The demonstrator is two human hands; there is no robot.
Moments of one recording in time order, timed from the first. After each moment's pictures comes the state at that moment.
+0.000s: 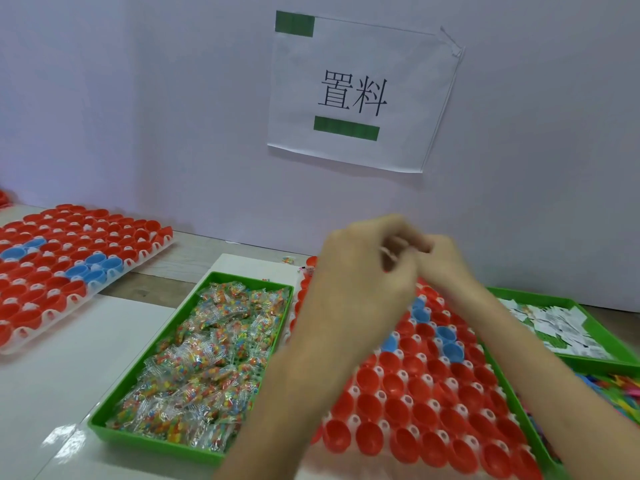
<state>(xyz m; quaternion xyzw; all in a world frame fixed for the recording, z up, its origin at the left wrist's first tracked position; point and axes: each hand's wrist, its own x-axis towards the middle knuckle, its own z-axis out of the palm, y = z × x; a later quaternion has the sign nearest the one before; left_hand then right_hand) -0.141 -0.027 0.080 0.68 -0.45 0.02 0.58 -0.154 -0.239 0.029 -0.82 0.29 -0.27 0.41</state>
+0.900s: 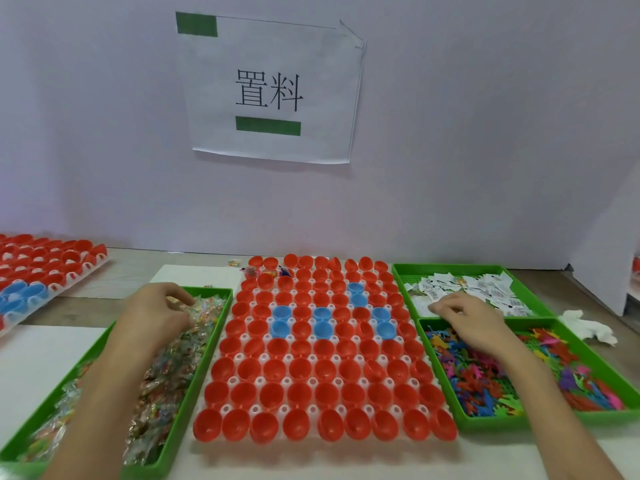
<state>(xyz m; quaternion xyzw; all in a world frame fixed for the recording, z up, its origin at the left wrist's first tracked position) -0.028 0.012 -0.005 0.91 -0.16 -0.09 0.37 -0.303 -0.324 -0.044 -0.88 0.43 -0.10 0.20</state>
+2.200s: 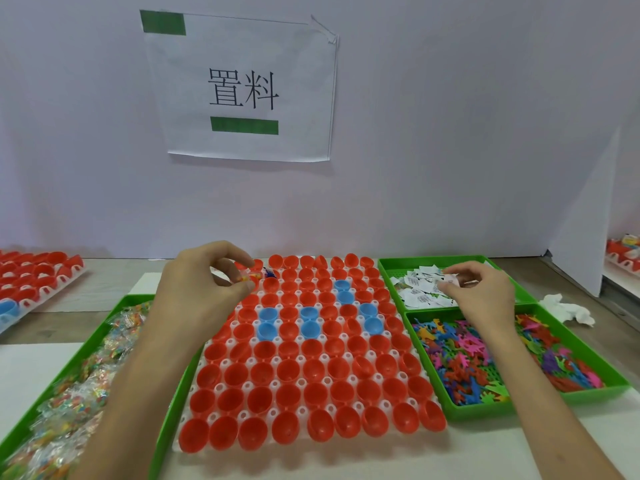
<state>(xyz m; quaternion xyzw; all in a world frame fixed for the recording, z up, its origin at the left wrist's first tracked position) -0.100 -0.028 0.046 0.82 -0.33 -0.01 0.47 -0.309 -0.325 -0.037 -0.74 0.44 -0.43 0.27</state>
